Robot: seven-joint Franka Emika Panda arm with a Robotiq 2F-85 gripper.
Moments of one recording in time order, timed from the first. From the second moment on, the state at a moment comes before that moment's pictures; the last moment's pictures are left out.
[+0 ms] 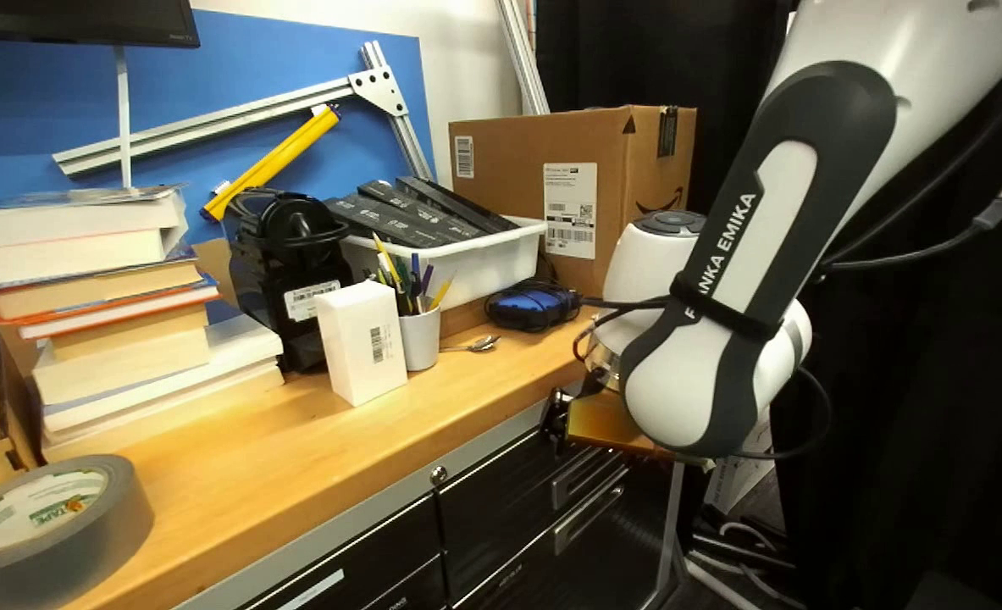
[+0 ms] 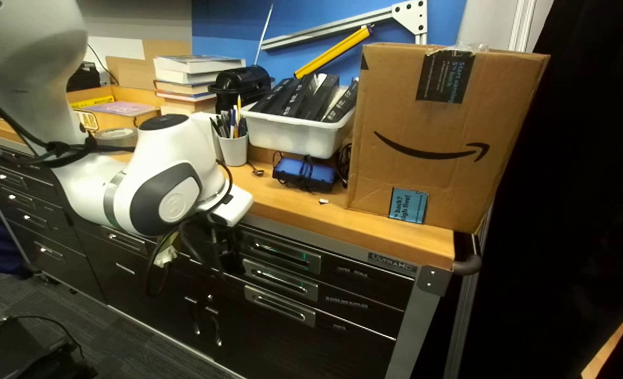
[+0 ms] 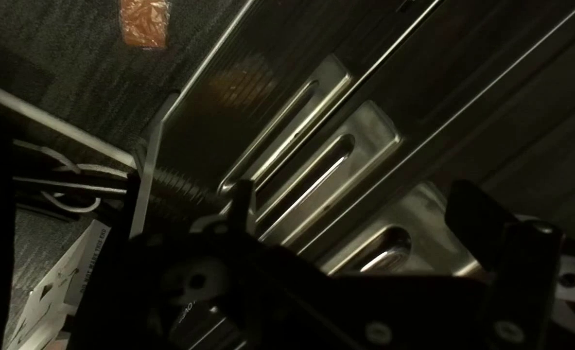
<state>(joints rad) 0.20 0.22 -0.23 -2.61 -0.22 3.16 0.91</state>
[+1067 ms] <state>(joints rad) 0.16 -0.14 -0.36 -2.41 -0.25 2.23 0.21</state>
